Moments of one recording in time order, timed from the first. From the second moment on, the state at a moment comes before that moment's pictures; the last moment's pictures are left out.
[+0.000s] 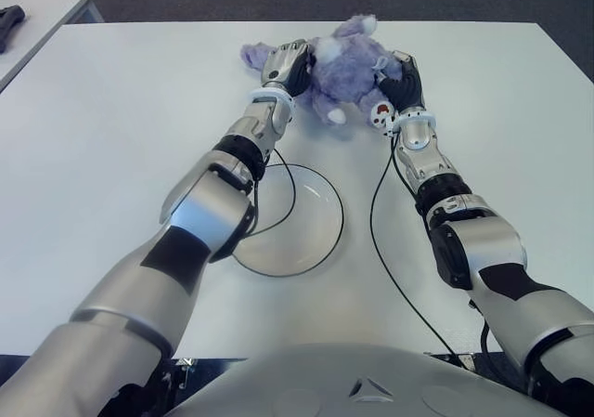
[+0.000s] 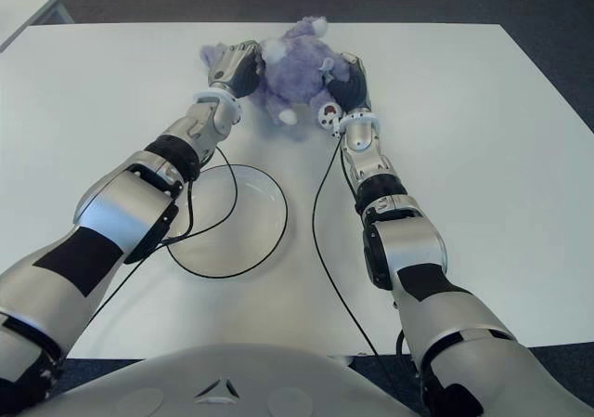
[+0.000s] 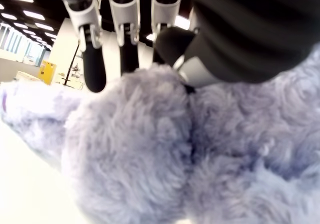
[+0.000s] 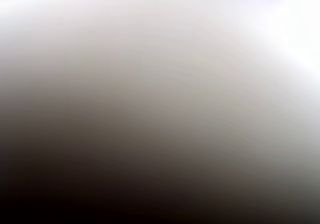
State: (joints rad) left arm -1.13 0.08 -0.43 1.33 0.63 -0.17 0.42; right arm -0.88 -0.19 0.02 1.10 -0.22 -0.42 -0.28
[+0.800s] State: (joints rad) left arm -1.17 0.07 -0.40 1.32 0.60 -0.17 0.44; right arm -0.92 -0.21 0.03 1.10 -0.24 -0.45 -0.30
